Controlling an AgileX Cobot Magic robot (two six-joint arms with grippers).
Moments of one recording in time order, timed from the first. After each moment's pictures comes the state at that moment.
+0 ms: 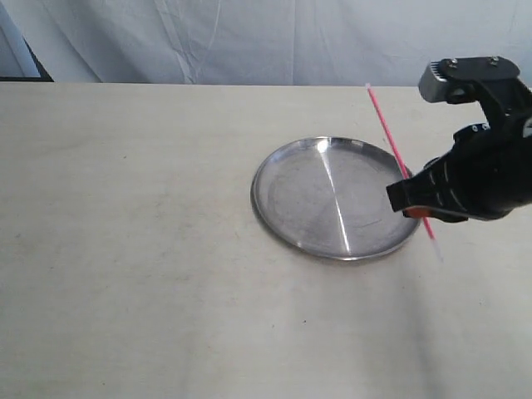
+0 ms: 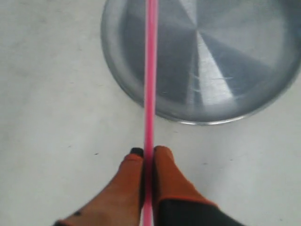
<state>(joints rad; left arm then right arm) -0.16 0.00 0.00 0.40 0.11 -0.57 0.21 1.19 -0.77 0.37 0.72 -0.25</state>
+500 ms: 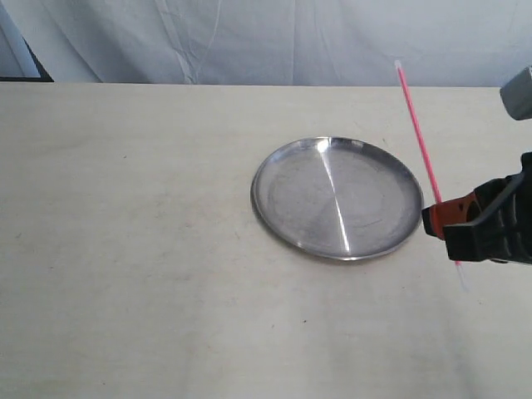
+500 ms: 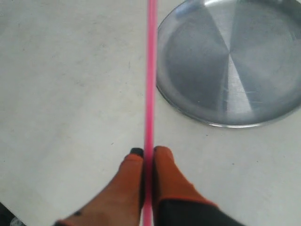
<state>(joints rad) -0.16 0.00 0.00 0.46 -0.28 -1.14 0.21 0.86 -0.63 0.51 0.73 -0.34</state>
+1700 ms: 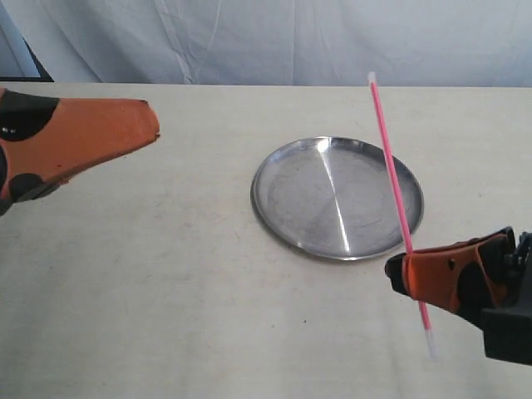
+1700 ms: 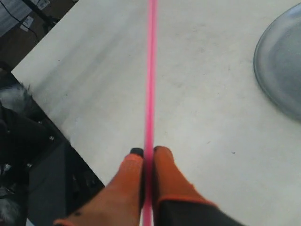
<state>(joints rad) -0.19 0.94 -0.52 1.35 -1.21 -1.94 0.21 0.70 -0.50 0.95 0.83 -0.61</state>
